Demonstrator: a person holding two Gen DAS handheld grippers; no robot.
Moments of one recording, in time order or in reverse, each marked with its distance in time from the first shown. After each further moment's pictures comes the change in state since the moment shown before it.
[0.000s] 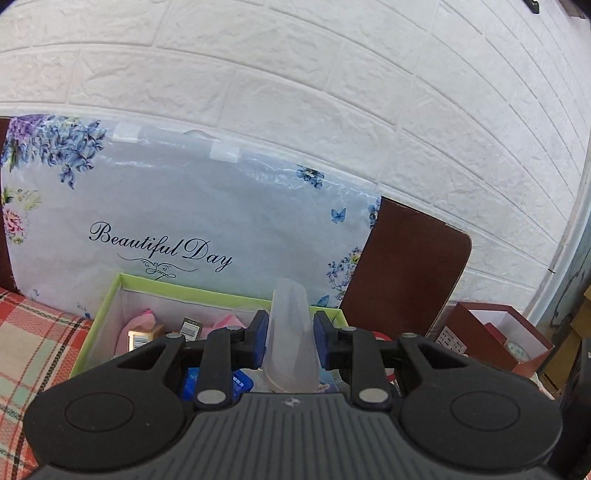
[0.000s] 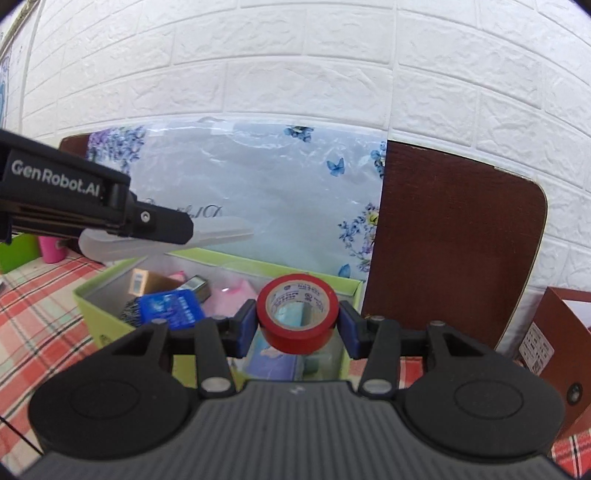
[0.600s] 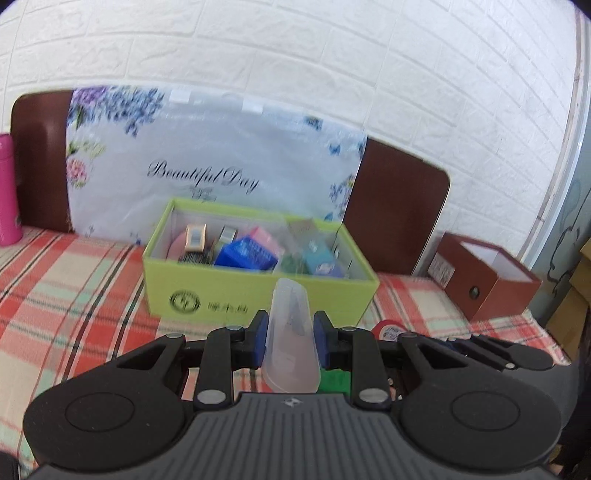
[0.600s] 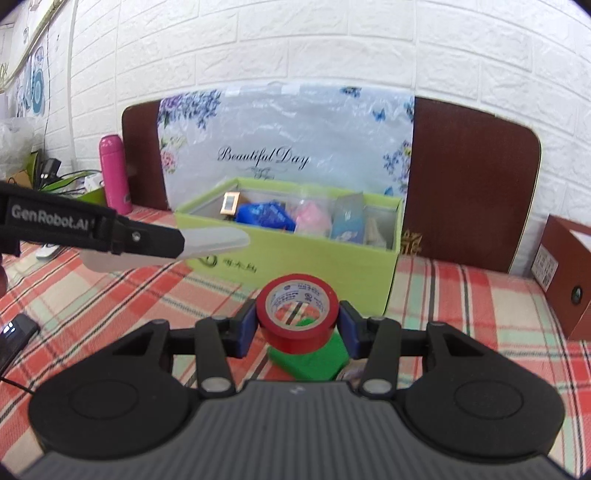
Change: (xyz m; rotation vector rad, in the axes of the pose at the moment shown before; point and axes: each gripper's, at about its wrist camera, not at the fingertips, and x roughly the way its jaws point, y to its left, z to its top) left arm -0.111 -0.008 -0.070 0.047 0.077 0.038; right arm -0.112 0.039 -0.060 0.008 0.081 0.114
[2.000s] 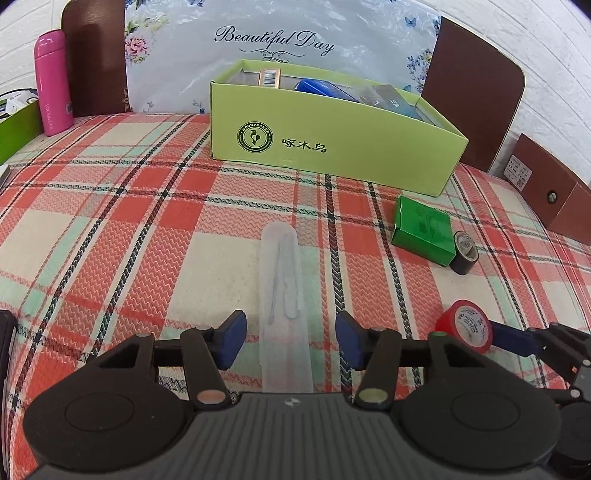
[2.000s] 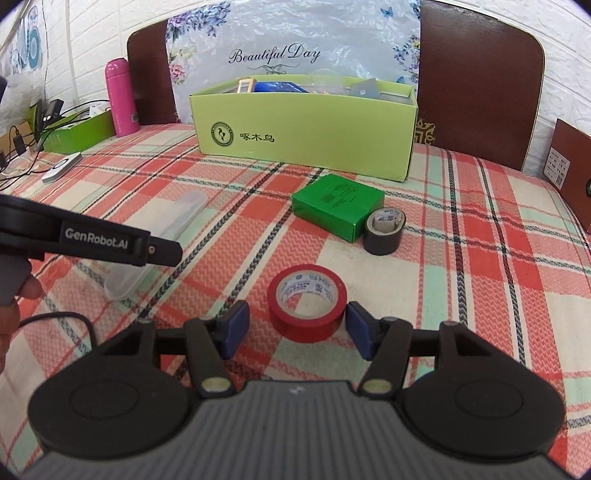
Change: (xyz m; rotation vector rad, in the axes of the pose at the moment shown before) left arm 0.023 0.026 -0.106 -0.039 0.276 0.213; right arm -0.006 0.023 -0.097 0.031 0.231 0.022
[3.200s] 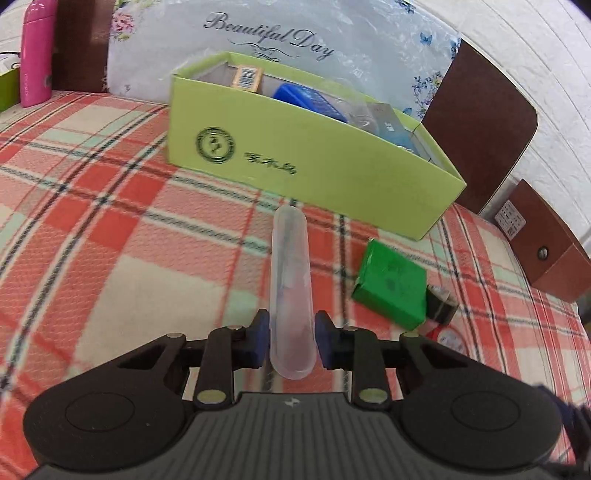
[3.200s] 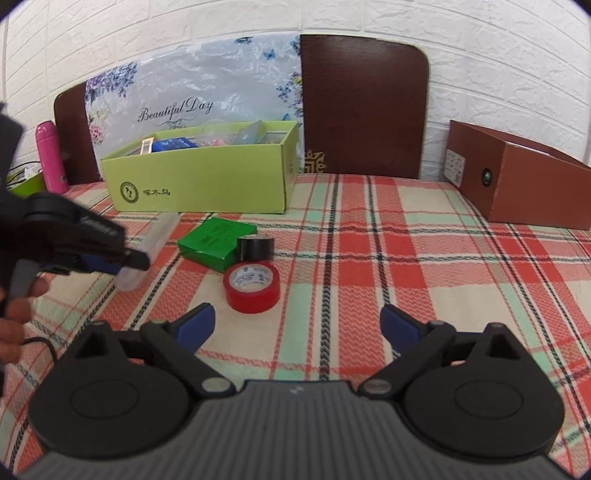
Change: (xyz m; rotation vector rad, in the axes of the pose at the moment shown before) left arm 0.028 -0.014 0.029 -0.152 -0.003 -0.082; right arm -0.036 -0.062 0.001 0.140 -0.125 -0.176
